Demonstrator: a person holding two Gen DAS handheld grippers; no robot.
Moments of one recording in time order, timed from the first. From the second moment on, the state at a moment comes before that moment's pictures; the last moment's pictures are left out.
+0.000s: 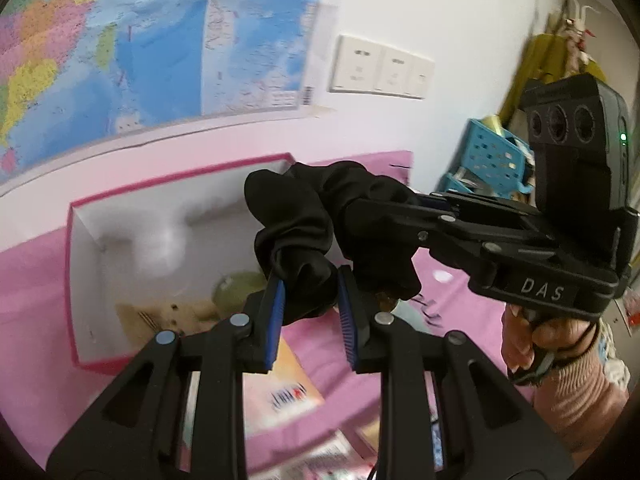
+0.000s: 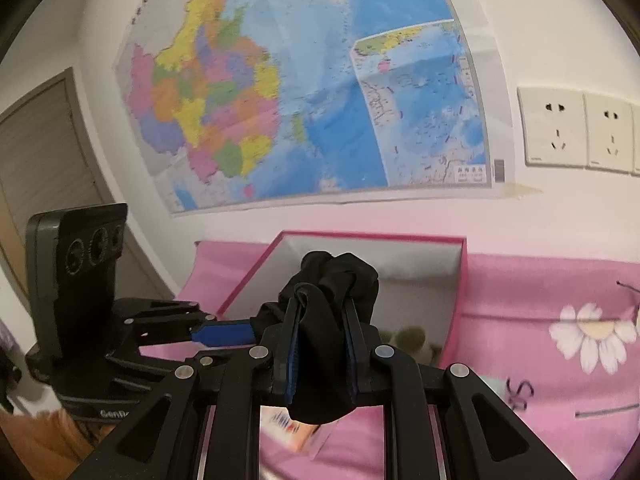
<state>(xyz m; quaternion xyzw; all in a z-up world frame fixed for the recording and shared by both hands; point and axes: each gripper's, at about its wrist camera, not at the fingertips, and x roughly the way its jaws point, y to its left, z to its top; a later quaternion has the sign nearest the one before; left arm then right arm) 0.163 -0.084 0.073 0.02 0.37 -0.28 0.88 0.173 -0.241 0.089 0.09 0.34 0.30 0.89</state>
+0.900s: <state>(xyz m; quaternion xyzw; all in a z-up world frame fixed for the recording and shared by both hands) 0.238 -0.090 0.034 0.01 0.44 -0.19 0.88 0.270 -0.229 0.024 0.07 0.39 0.19 0.90</state>
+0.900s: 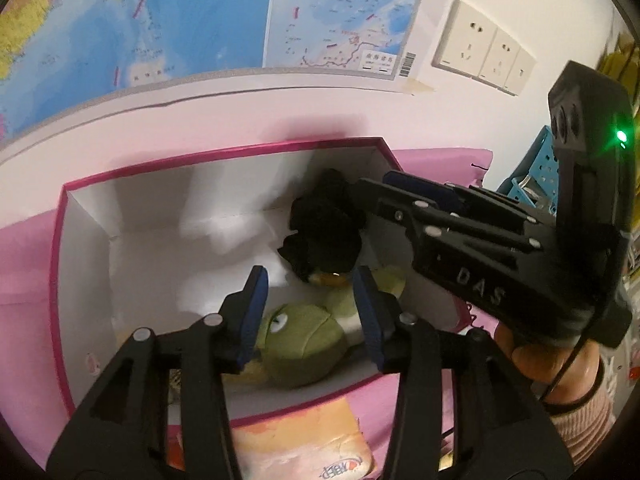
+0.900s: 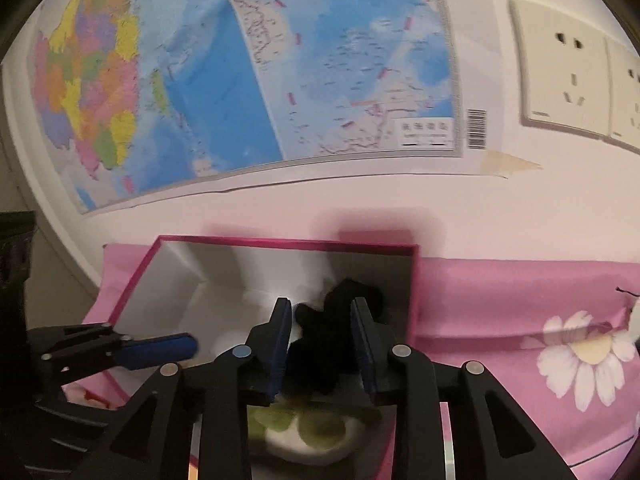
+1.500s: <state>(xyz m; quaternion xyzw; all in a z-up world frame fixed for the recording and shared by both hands) 0.111 -0.070 0.059 0.02 0.37 -0.32 0.87 0.117 -0.284 0.088 0.13 0.33 0.30 0.88</state>
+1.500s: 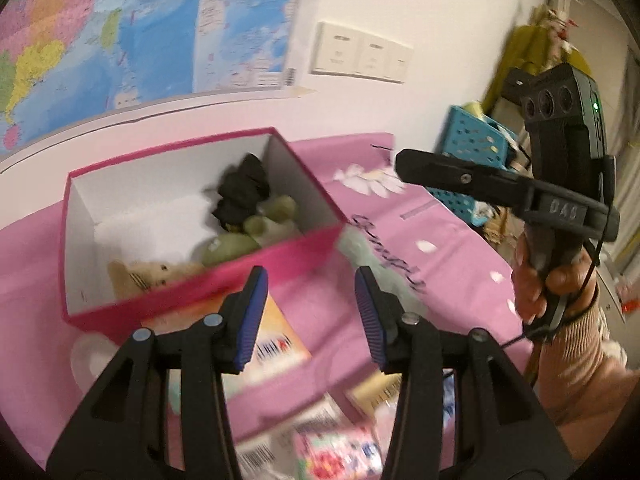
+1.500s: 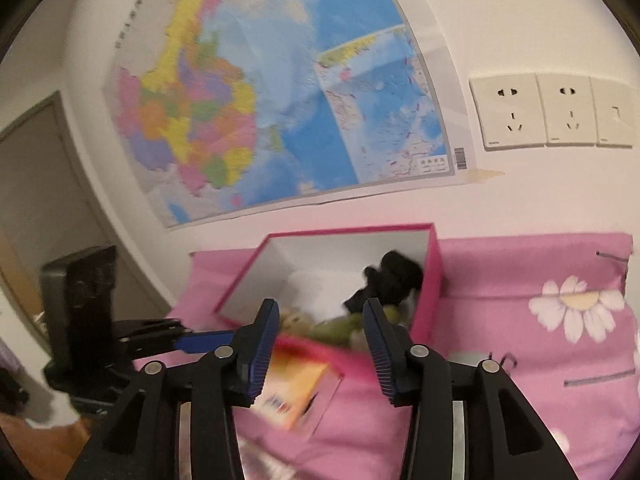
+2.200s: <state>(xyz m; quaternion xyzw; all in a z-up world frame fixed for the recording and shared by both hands) 0.018 -0.098 -0.002 0.06 0.42 -0.40 0.82 0.001 -0.295 -0.015 0.10 0.48 0.28 0.83</state>
